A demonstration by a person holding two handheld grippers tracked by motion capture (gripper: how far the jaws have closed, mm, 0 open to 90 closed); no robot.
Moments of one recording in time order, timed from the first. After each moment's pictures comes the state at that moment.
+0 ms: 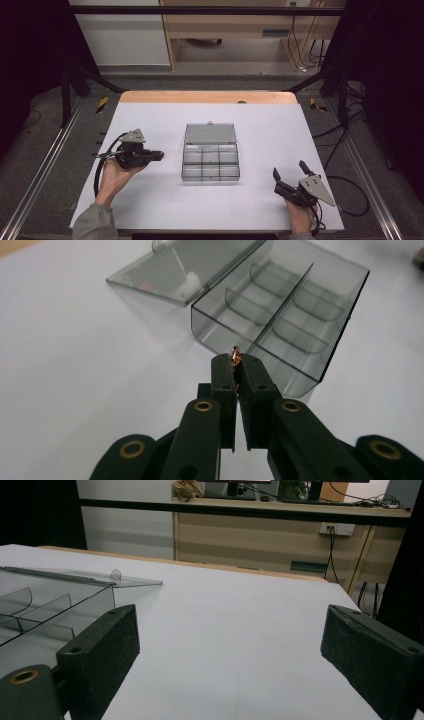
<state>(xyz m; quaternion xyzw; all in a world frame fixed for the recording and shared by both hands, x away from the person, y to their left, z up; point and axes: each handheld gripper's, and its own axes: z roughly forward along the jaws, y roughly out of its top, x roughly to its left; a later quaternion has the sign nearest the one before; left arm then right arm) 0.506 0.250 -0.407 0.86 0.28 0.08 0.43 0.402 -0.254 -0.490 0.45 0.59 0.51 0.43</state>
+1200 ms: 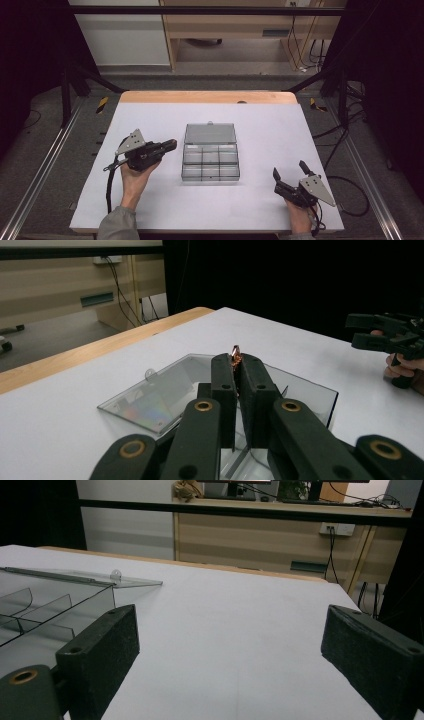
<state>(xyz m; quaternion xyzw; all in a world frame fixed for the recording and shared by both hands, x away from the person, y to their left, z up) 0.489 0.216 -0.406 0.74 0.24 0.16 0.60 0.402 -0.255 -0.490 0.45 0.59 0.51 0.43</state>
